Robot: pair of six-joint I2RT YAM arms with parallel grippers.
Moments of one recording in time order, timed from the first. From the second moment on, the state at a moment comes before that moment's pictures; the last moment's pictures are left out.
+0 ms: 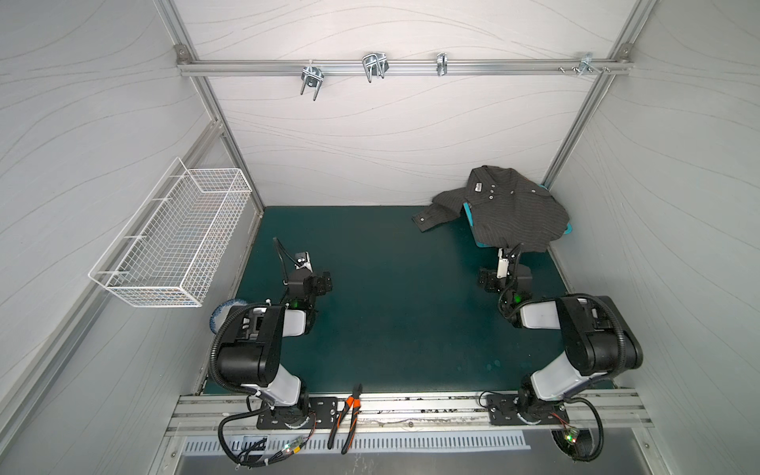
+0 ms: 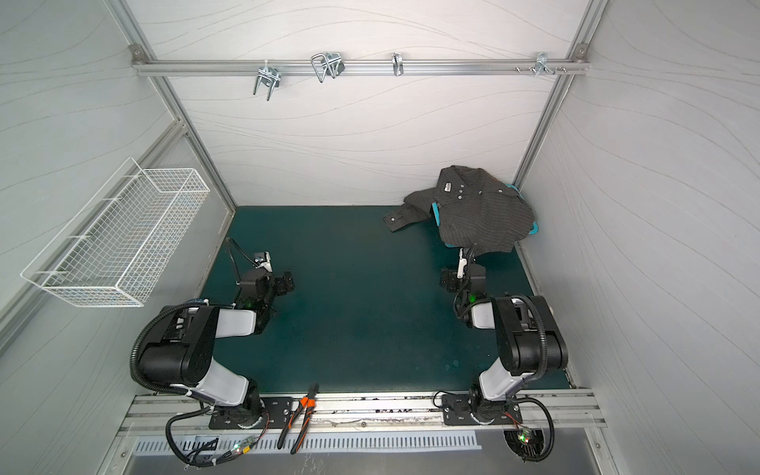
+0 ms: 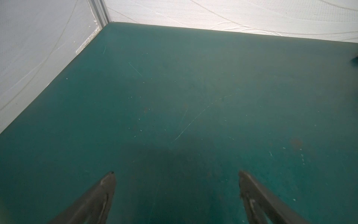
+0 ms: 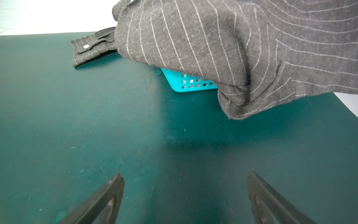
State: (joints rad) left arm 0.01 1.55 0.41 0.67 -0.16 -0.09; right arm 0.10 1.59 0.45 0.69 0.05 0.03
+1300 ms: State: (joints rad) left arm -0.35 1.37 1.12 -0.61 0.05 -0.52; right arm 0.01 2.17 2.19 -0.99 0.15 0.40
